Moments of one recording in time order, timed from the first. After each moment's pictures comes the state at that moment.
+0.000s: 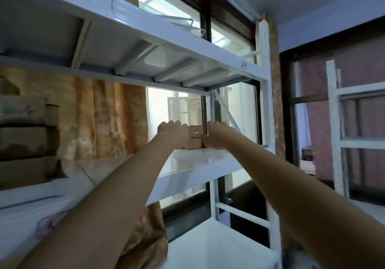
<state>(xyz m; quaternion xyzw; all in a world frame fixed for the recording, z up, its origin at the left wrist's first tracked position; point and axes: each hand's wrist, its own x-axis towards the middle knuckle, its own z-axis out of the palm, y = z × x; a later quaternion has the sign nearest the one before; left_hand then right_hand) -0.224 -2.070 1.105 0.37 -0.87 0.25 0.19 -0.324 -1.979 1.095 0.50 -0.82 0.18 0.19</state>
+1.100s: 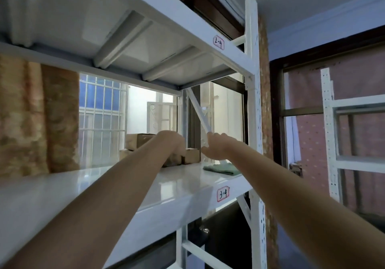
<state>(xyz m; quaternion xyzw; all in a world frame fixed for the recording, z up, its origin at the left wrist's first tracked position) -0.484 -2.165 1.123 0.41 -0.89 0.20 0.01 -0.581 -2.075 1.100 0.48 -0.85 0.11 0.19</state>
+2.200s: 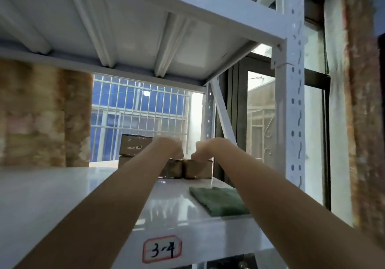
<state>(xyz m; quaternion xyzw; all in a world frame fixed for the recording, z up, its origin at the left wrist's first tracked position) -0.604 -2.248 1.120 0.61 -0.77 0.18 0.05 -0.713 -2.226 1.124 0.66 -0.74 -0.01 0.11</state>
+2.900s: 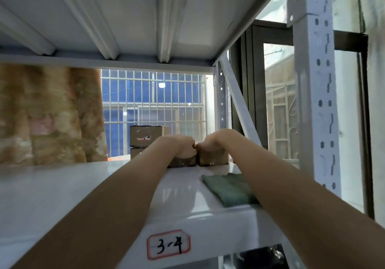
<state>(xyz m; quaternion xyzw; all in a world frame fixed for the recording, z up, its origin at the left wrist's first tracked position) -0.605 -2.264 1.095 0.57 -0.81 0.13 0.04 -0.715 -2.255 1.109 0.68 -0.73 0.04 -0.06</state>
